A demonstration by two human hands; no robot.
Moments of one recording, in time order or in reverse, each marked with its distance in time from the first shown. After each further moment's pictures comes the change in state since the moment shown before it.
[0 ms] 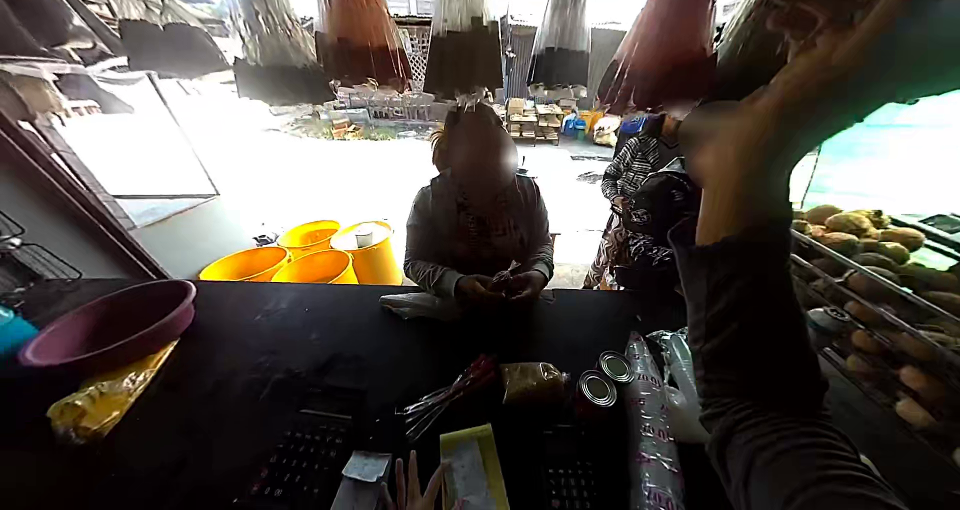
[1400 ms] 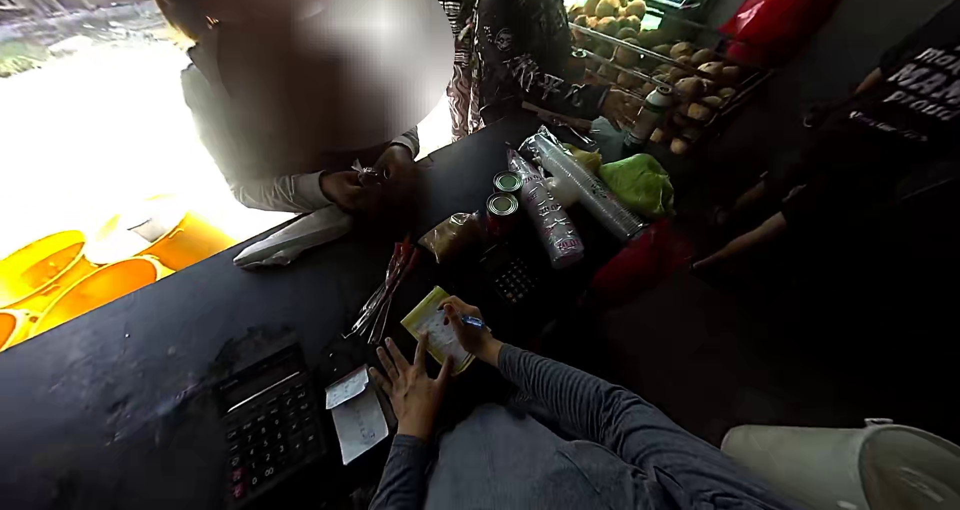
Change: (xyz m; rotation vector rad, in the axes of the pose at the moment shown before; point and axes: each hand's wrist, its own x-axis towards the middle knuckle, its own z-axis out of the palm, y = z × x) left_hand 0.014 -0.032 -0.015 -0.022 -0.154 0.350; right_hand -0.576 -0.179 -0.149 -0.557 -0.525 1.189
